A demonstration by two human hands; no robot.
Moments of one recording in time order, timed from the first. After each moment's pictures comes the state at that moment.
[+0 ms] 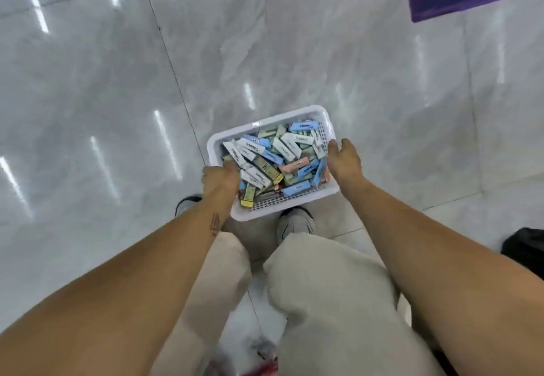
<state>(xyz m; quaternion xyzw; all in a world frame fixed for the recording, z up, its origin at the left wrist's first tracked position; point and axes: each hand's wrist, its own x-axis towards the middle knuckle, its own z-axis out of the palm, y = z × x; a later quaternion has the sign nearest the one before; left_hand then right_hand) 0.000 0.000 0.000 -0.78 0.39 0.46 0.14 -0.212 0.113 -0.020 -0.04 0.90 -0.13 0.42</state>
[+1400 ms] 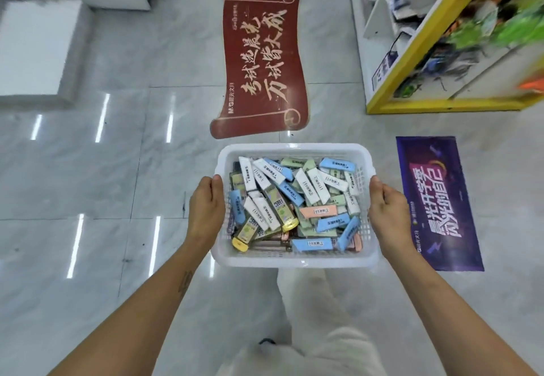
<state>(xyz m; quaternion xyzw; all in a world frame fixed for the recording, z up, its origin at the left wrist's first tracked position) 0.078 -0.486 0.563 -0.70 0.53 0.42 -0.24 -0.221 -0.379 0.570 -0.26 0.85 -0.35 0.29</state>
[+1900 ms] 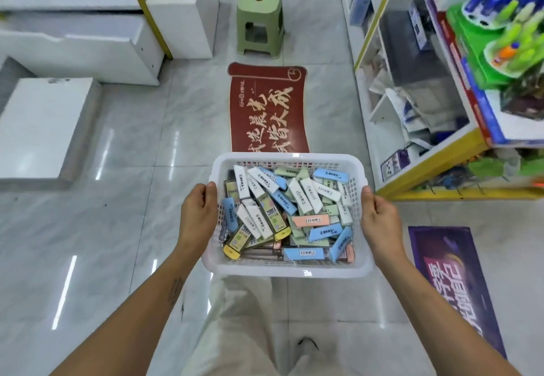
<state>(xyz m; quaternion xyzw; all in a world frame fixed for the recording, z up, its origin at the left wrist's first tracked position) 0.002 -0.876 0.630 -0.68 0.55 0.41 -0.28 -0.293 -0.763 0.639 -0.30 0.83 -0.37 0.30</state>
